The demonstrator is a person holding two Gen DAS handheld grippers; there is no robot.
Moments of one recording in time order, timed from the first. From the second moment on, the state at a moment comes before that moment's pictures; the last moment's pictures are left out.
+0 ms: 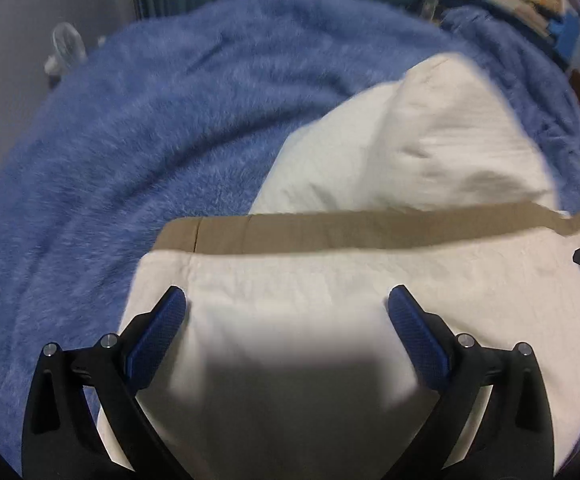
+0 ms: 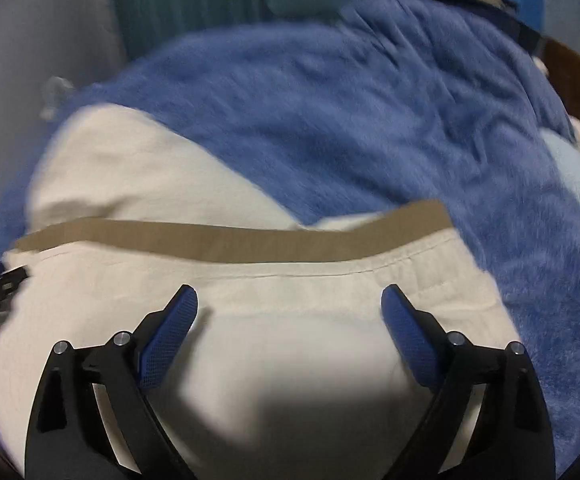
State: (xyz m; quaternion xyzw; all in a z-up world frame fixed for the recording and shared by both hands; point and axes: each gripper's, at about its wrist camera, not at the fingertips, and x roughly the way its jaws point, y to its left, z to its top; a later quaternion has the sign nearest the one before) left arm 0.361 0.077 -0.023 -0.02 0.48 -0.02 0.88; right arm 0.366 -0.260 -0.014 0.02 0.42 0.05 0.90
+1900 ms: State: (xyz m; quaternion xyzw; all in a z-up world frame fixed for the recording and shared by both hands) left arm 0.330 0.102 -0.046 0.06 0.46 -0.01 0.89; right arm 0.356 -0.376 -0.065 0.11 0.47 0.01 0.88
